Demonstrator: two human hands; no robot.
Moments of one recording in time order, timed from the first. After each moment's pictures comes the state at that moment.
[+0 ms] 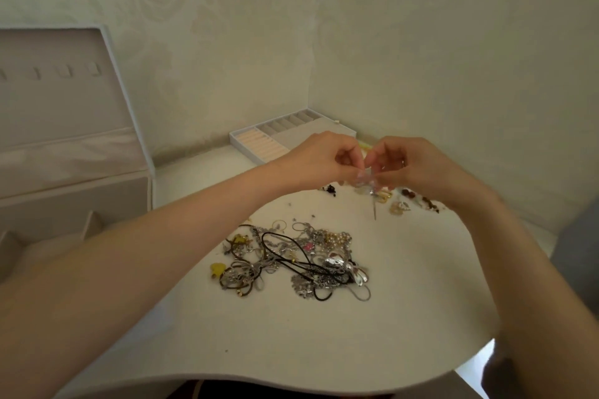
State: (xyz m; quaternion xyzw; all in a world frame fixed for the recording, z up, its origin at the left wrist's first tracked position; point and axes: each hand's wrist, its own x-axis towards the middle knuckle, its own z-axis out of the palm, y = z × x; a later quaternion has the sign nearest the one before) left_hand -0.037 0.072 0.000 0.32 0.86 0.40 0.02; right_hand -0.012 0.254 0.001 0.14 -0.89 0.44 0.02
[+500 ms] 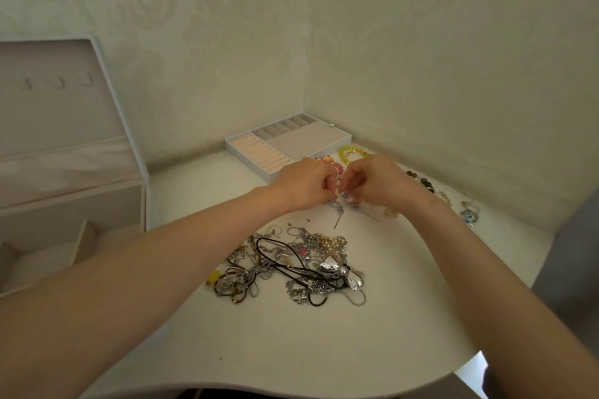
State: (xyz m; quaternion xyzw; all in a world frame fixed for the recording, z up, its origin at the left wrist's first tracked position) left_hand -0.057 0.074 -0.034 0.27 0.95 0.16 -0.02; right_hand -0.048 0.232 -0.032 0.11 -0.95 0.30 -0.02
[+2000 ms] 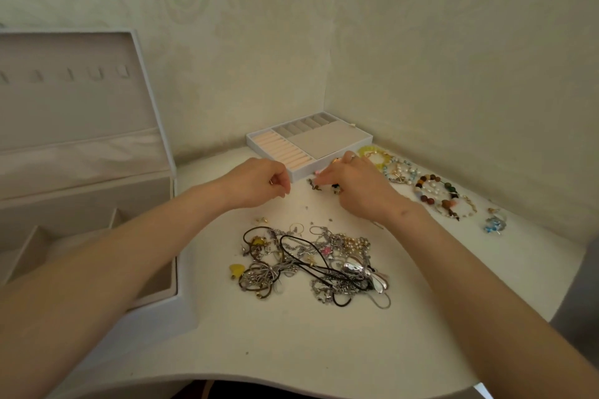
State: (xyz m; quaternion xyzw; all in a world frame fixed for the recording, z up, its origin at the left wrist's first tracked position) left_hand -0.046 -0.022 -0.028 0.18 0.96 0.22 0.03; right_hand -0.054 0.177 -0.046 0.25 -0.96 0.05 0.08
